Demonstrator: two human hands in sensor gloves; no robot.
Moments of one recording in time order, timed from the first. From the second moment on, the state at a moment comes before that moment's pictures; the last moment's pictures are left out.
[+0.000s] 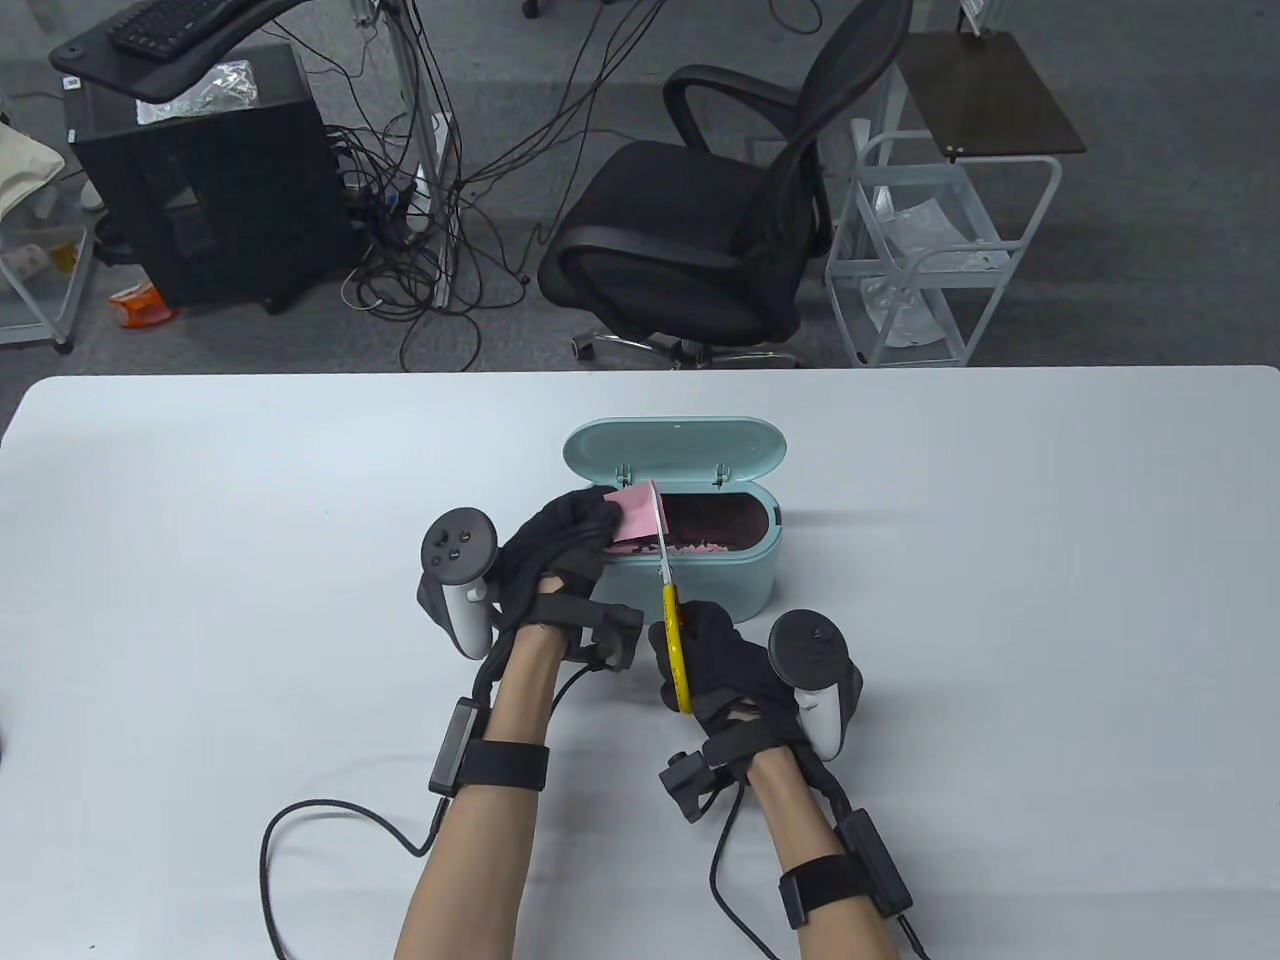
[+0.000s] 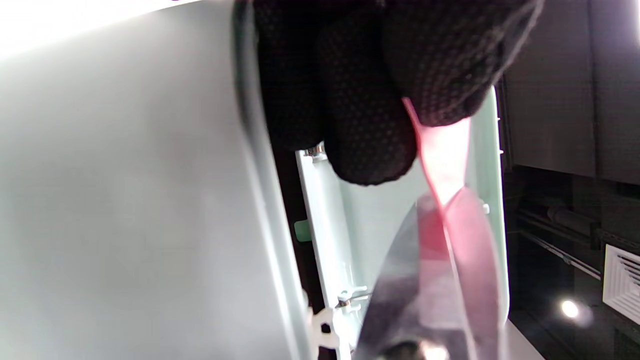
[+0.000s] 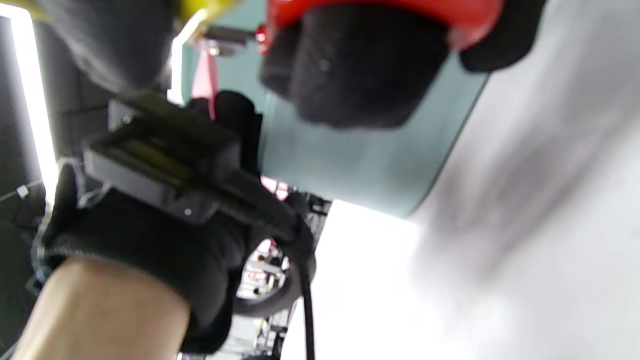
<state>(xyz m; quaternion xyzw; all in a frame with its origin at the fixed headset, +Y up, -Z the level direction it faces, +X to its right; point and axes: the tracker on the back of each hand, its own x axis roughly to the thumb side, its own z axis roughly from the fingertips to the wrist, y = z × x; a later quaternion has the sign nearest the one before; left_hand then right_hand) -0.151 -0.728 -0.413 0.02 0.08 0.65 0.76 0.087 -0.769 -0.337 0.03 0.08 0.80 0.60</state>
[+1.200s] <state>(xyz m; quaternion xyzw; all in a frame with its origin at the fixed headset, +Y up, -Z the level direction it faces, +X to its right) -0.154 -0.729 -0.417 0.01 0.06 0.65 0.76 0.088 -0.772 -0.340 0.04 0.14 0.81 0.57</state>
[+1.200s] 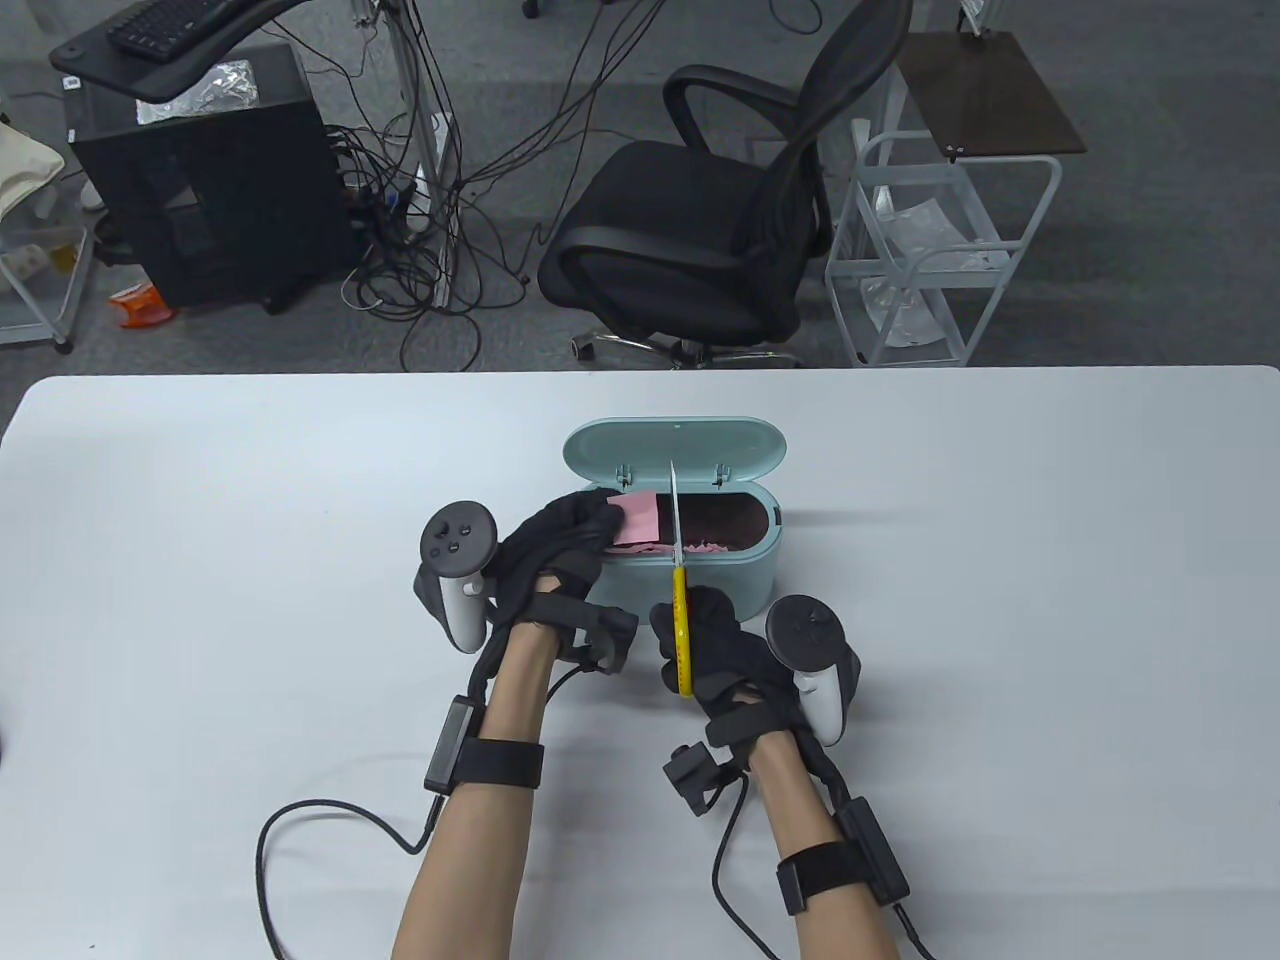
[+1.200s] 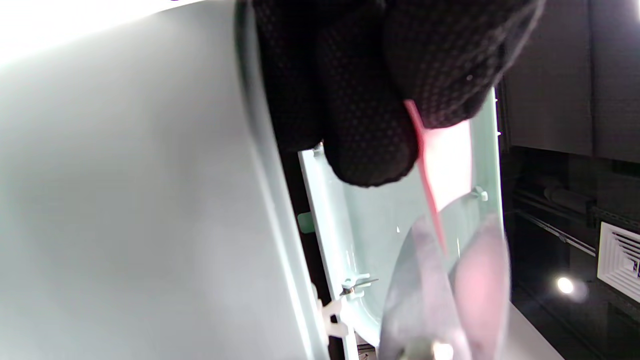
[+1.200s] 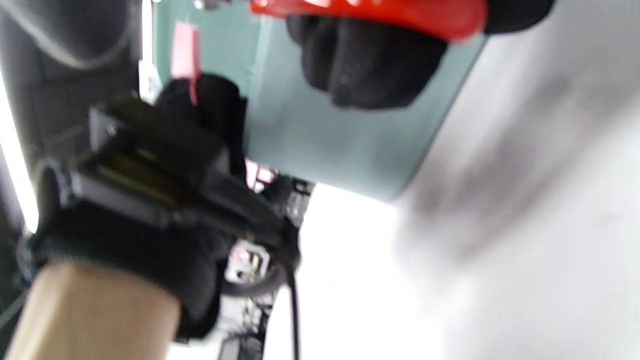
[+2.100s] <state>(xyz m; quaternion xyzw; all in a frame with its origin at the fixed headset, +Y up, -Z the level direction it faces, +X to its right) -0.155 -0.733 -0.416 0.02 0.08 0.66 0.75 0.078 -0.773 -0.337 0.04 0.10 0.82 0.57</state>
